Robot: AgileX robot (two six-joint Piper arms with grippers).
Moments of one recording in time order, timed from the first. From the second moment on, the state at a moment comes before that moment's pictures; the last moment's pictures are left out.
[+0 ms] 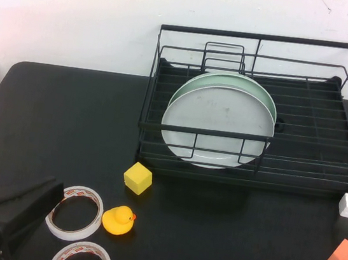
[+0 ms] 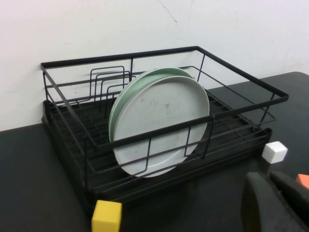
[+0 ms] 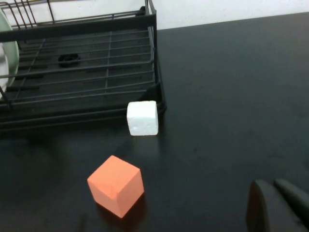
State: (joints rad) right arm -0.02 -0.01 0.02 -0.12 0.41 0.21; left arm -1.53 0.56 -0.48 1.37 0.92 -1.62
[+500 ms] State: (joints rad) right arm -0.02 -0.01 0.02 -0.12 0.41 0.21; left arm -1.51 0.56 -0.48 1.19 1.09 -1.86
